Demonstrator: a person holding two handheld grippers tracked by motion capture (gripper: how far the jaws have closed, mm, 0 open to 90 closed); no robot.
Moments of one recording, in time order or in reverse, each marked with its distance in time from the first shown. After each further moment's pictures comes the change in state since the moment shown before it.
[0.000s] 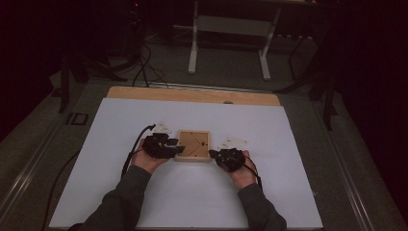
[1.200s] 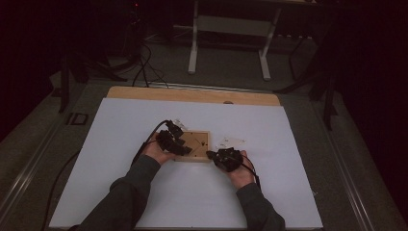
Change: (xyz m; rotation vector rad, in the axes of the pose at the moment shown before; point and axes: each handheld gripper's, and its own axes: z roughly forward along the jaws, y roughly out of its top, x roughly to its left) left arm -0.002 0.032 0.037 0.263 -0.011 0.052; right arm 0.001 0.001 0.006 0.017 0.038 0.010
